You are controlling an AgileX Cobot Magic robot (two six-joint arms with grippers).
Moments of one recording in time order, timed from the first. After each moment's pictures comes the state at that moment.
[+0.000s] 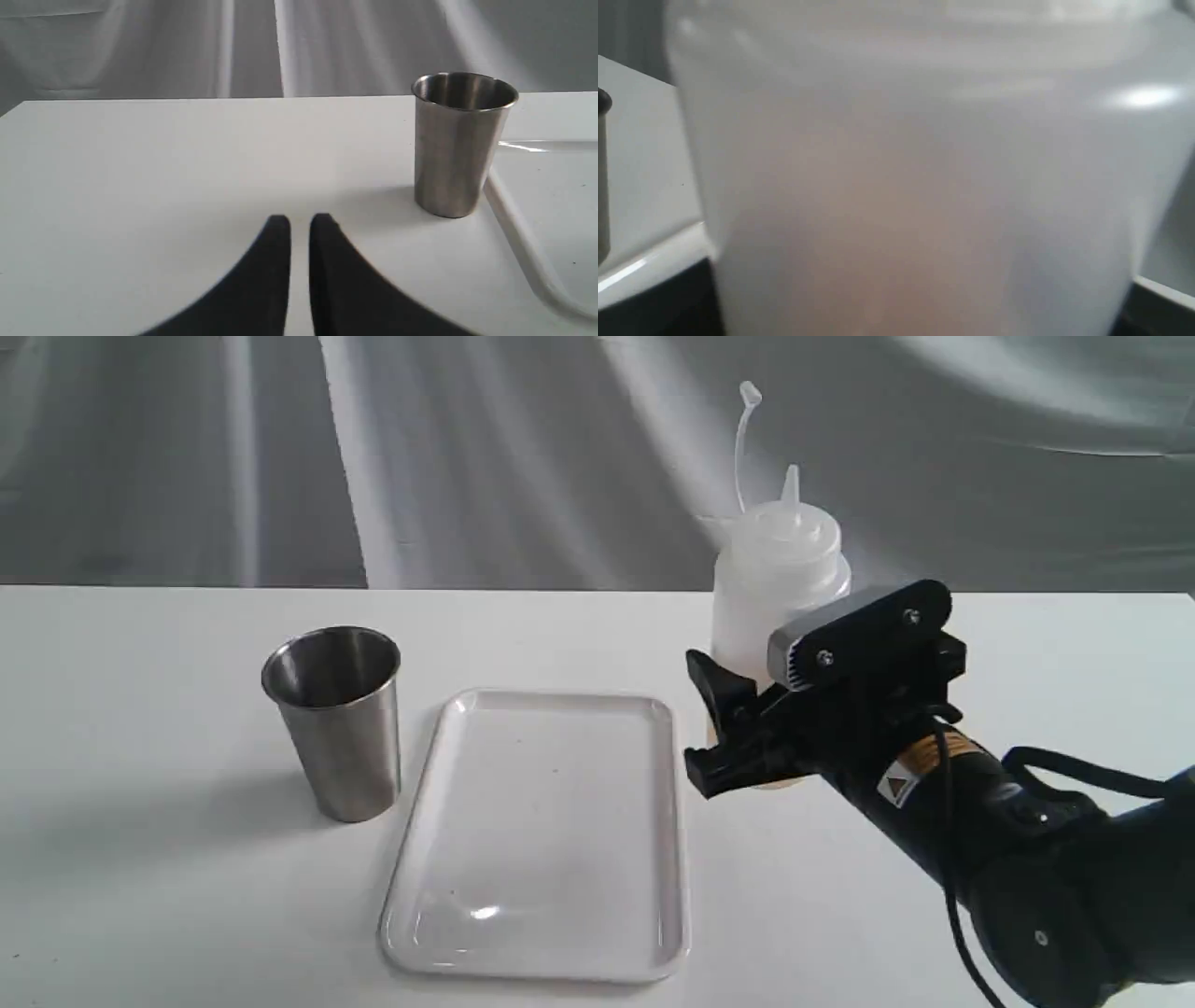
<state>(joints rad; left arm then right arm) 0.06 0.00 0.00 -0.02 0.29 0.04 0.31 1.82 -0.67 0.05 -0.94 -0.20</state>
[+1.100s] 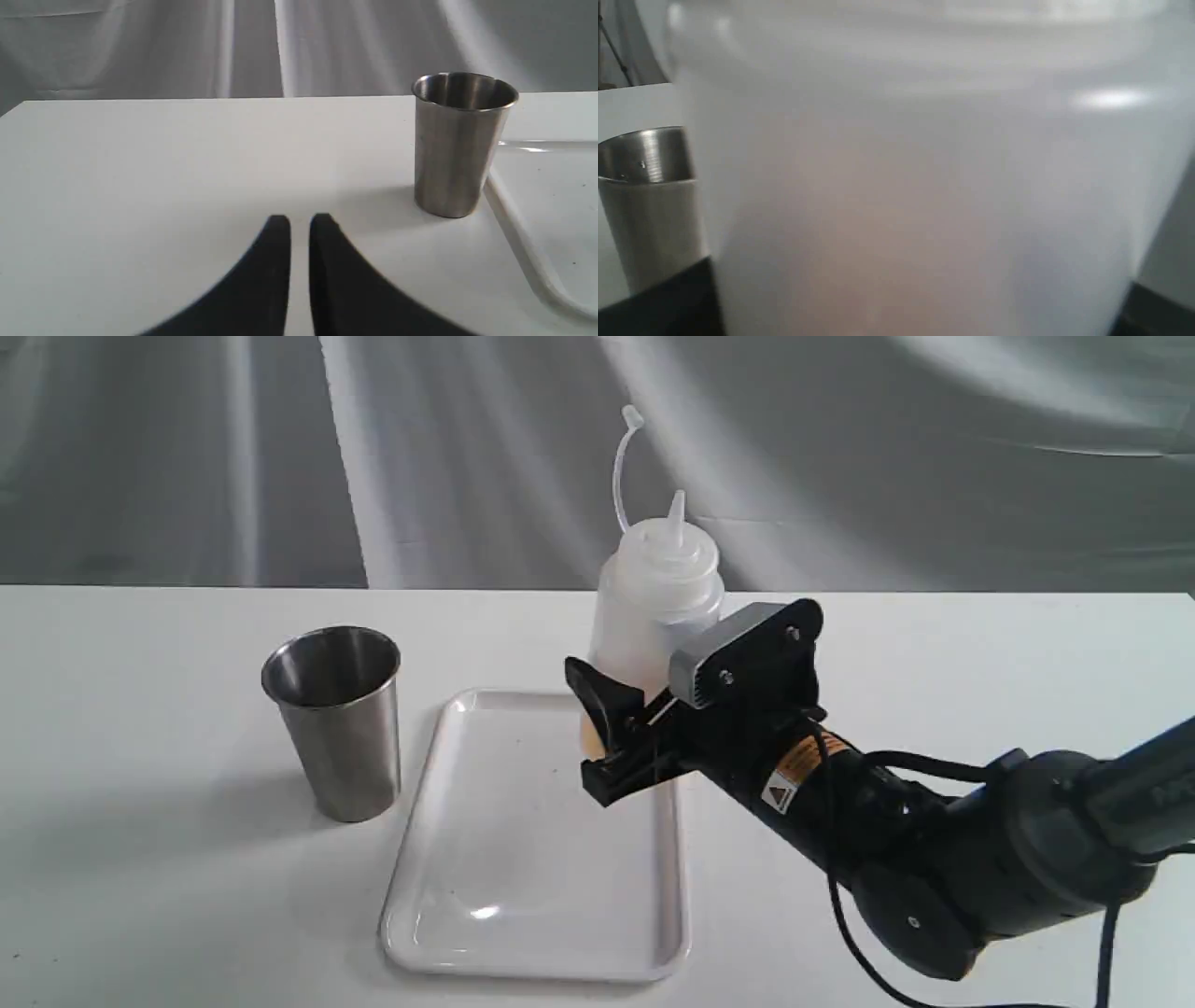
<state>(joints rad) 0.06 0.00 0.00 -0.02 0.29 0.04 0.33 2.07 -0.87 -0.20 -1.11 0.00</state>
